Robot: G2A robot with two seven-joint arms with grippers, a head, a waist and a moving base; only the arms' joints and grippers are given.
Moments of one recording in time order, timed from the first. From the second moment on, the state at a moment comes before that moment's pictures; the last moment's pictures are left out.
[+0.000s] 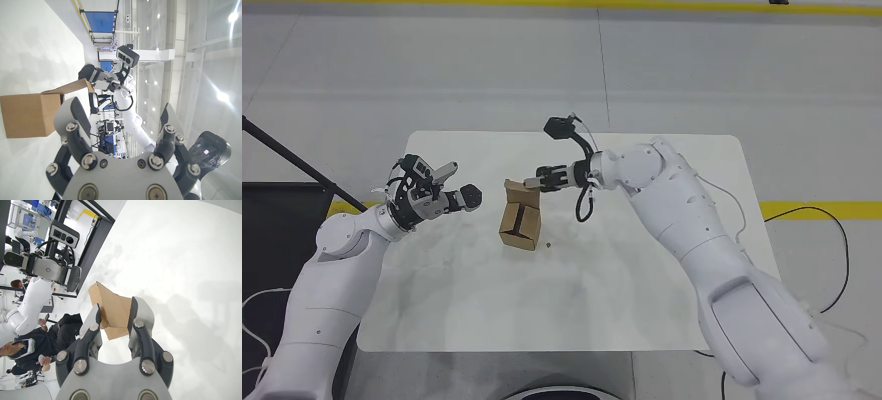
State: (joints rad) left arm 0.98 -1.02 -1.41 -1.14 -0.75 -0.21 -1.16; right arm -0.24 -1.61 0.78 -0.49 -0.18 -0.54 0.97
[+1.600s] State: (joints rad) left arm 0.97 -1.02 -1.41 -1.14 -0.74 -0.20 -1.16; right arm -0.31 -1.58 0.78 -0.69 -0.35 -0.59 0.92
